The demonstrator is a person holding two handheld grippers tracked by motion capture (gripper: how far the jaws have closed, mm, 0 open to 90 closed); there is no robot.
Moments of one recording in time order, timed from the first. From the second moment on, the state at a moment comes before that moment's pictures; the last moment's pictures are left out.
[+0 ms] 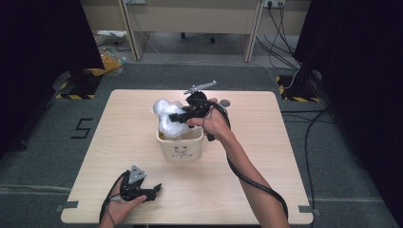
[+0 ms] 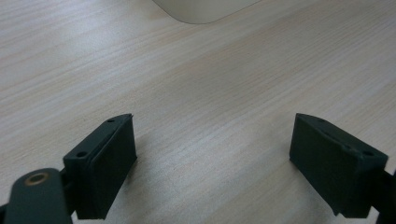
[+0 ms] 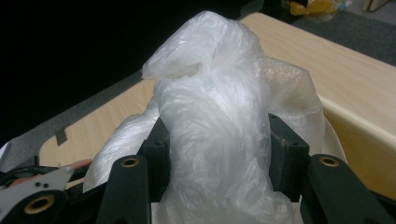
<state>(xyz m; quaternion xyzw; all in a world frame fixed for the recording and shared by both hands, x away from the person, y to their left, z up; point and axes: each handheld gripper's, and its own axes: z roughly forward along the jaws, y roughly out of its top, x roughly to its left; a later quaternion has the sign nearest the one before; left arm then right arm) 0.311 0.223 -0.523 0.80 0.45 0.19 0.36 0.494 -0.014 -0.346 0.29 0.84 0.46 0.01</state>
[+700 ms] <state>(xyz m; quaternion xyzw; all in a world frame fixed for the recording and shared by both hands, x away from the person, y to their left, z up) 0.311 0.223 -0.523 0.80 0.45 0.19 0.36 0.510 0.006 -0.386 0.29 0.88 0.37 0.00</state>
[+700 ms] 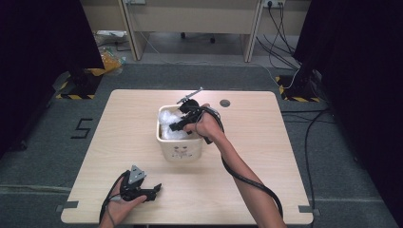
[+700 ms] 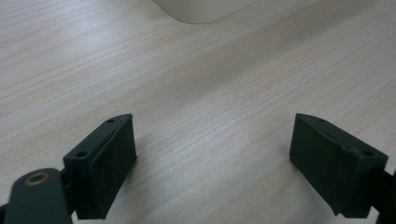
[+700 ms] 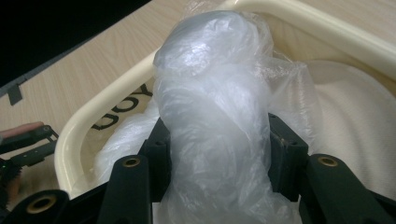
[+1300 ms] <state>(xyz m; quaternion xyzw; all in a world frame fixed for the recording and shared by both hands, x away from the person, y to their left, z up) 0.311 0.223 -0.523 0.80 0.45 0.19 0.36 0.510 0.016 -0.398 0.30 0.89 0.34 -0.01</state>
